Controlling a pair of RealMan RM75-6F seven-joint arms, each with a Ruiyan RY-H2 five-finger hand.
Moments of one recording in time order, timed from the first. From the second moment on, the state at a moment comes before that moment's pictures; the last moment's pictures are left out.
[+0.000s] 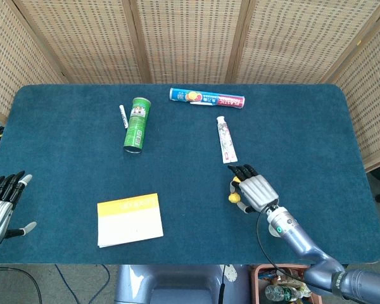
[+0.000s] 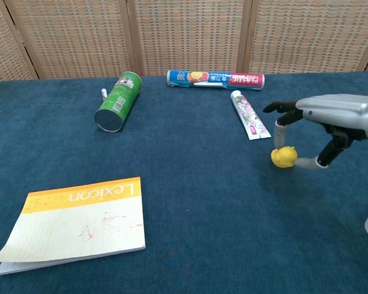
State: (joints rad) left arm -0.13 -1.04 0.00 -1.63 1.55 1.42 0.02; right arm 0.63 -1.35 0.15 -1.61 -1.25 0.88 -0.29
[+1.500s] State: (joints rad) left arm -0.14 -1.03 0.00 -1.64 1.53 1.40 0.01; right arm 0.78 -1.48 0.15 -1.42 -0.90 0.85 -0.47
